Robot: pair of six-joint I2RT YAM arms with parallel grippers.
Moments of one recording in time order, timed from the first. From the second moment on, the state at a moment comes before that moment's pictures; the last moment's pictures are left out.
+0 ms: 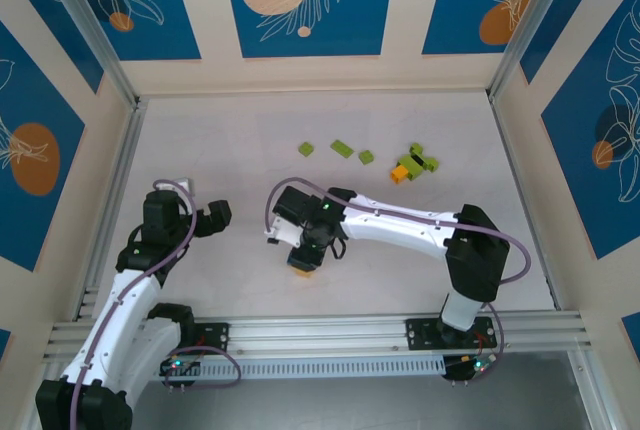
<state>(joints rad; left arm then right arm) -0.11 0.73 0.53 -0.47 0.10 -0.33 1.08 1.69 1.33 -0.92 -0.13 -0.17</state>
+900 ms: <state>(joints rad) -0.11 0.73 0.53 -0.46 0.10 -0.33 1.09 1.73 1.31 -0.87 -0.16 -0.20</state>
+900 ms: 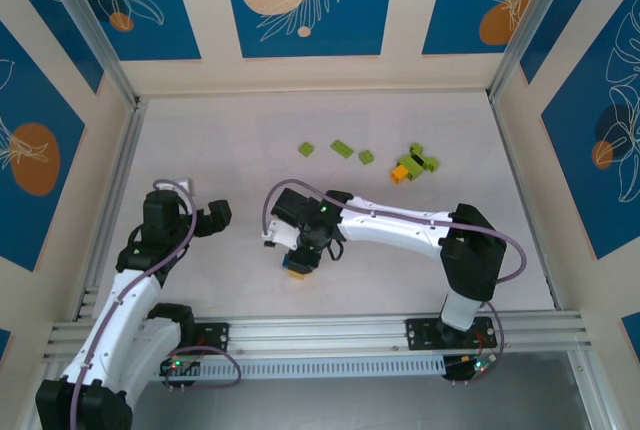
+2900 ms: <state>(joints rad) -0.09 0.76 0.53 -0.43 0.12 -0.33 0.33 2.67 2.52 -1.14 -0.22 -0.53</state>
